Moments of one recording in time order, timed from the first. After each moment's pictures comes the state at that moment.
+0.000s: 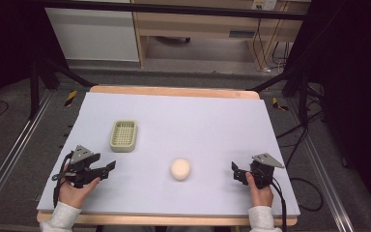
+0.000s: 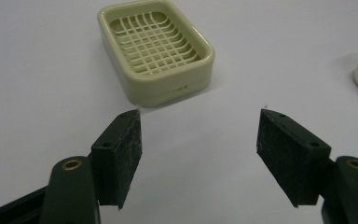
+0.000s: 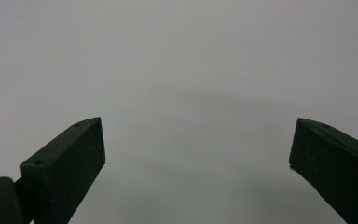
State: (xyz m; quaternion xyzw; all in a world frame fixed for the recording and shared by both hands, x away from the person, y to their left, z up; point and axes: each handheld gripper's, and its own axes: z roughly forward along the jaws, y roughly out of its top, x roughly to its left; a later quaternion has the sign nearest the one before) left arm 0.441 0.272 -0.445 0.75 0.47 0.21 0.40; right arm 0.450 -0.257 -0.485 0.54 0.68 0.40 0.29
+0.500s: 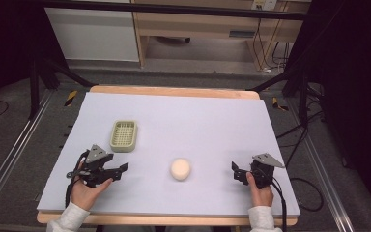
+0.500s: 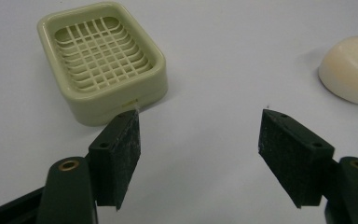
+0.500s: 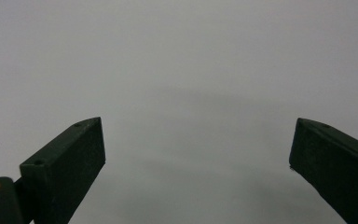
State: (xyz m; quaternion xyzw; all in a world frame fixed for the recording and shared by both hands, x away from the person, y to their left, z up) left arm 0.445 0.240 -0.445 0.78 0.44 0.20 0.40; right arm 0.450 -0.258 -0.485 0.54 0.68 0.40 0.28
